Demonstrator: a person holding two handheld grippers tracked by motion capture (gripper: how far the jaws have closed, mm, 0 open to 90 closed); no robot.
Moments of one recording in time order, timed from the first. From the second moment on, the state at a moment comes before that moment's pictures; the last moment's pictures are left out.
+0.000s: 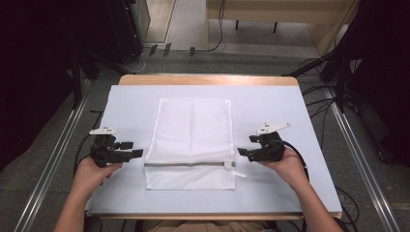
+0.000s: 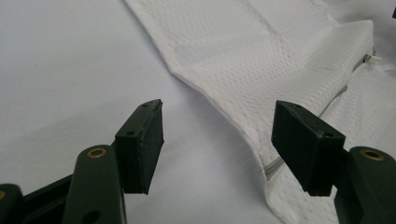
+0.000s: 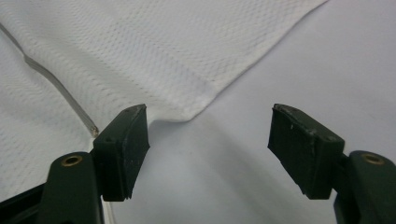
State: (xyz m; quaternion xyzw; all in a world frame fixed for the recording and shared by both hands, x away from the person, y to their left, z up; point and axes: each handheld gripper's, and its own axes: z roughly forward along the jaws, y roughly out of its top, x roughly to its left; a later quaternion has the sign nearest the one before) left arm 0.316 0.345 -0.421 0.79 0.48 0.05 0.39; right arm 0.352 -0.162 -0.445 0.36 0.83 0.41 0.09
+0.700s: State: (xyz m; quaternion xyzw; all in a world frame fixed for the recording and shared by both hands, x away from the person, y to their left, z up) left arm 0.319 0.360 -0.427 0.78 0.51 0.08 0.37; right arm 0.361 -0.189 -0.452 0.39 0.82 0.39 0.12
